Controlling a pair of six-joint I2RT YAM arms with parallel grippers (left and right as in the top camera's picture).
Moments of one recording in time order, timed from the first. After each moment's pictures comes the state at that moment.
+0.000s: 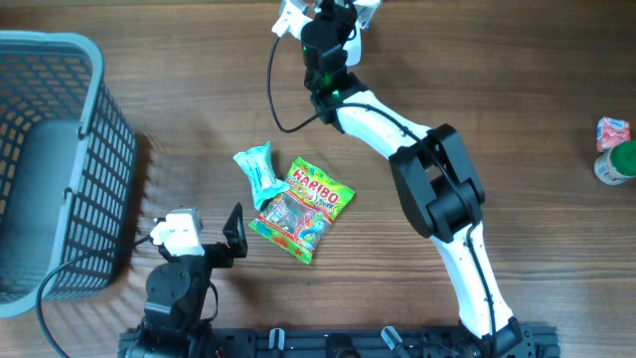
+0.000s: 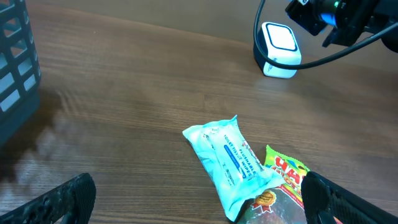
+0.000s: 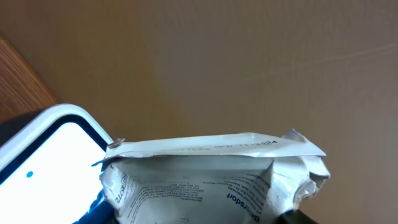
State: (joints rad) left arm -0.23 0.02 0.13 -0.41 -0.13 -0.27; right arm 0.56 2.43 1.83 0.52 0.73 -1.21
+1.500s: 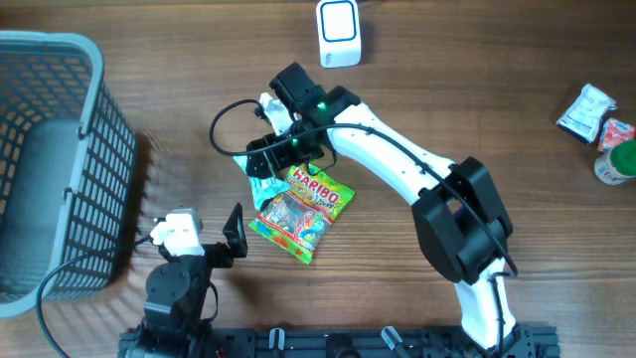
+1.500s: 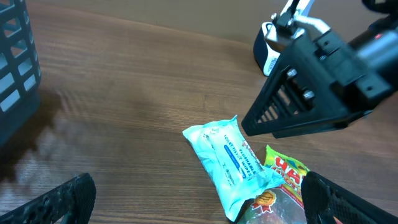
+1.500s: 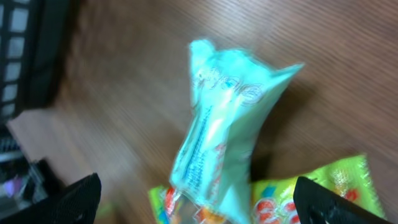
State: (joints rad) left arm -0.23 0.02 0.13 -0.41 -0.13 -0.27; right arm 0.69 2.15 1.72 -0.76 -0.48 0.24
